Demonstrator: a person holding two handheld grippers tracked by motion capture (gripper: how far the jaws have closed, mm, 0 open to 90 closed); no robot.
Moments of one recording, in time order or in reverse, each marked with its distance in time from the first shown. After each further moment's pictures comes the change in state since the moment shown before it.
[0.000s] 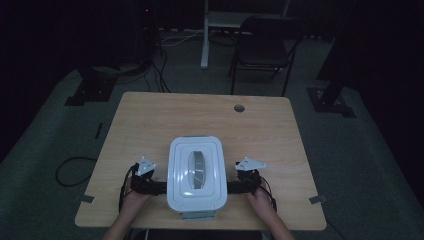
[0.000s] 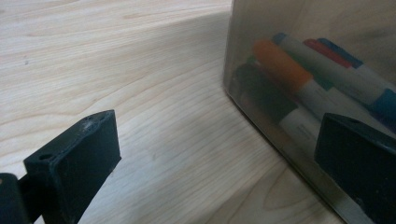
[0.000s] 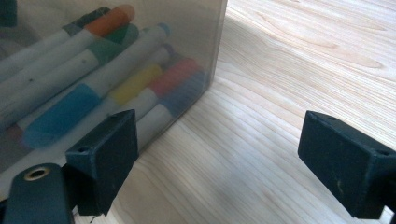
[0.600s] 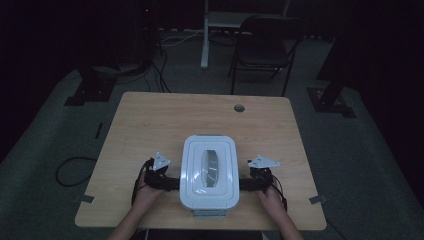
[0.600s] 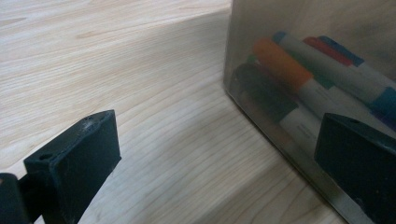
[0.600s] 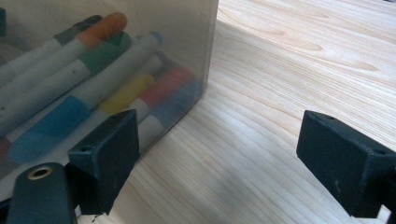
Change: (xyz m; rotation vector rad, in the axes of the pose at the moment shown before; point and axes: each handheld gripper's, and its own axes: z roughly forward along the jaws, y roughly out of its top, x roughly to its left) left arm -0.022 0.021 0.028 0.011 -0.050 0.045; right arm -0.028 -0.010 -0.020 0.000 -0.052 0.046
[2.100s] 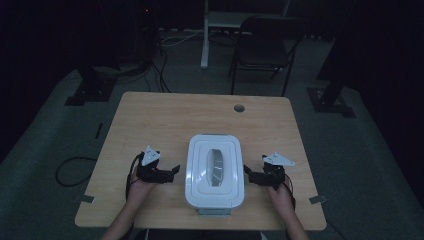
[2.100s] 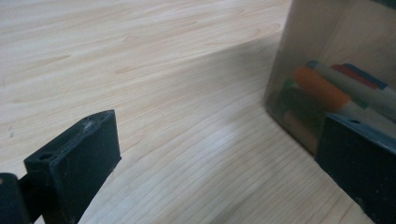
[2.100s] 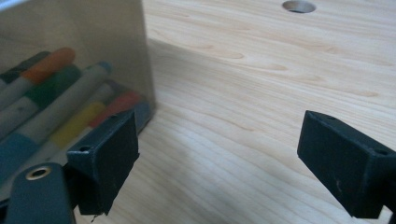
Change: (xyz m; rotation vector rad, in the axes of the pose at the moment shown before) left arm 0.034 0.002 -0.010 -0.106 0.017 -0.004; right arm -0.029 -0.006 -0.019 -0.087 -0.145 0.101
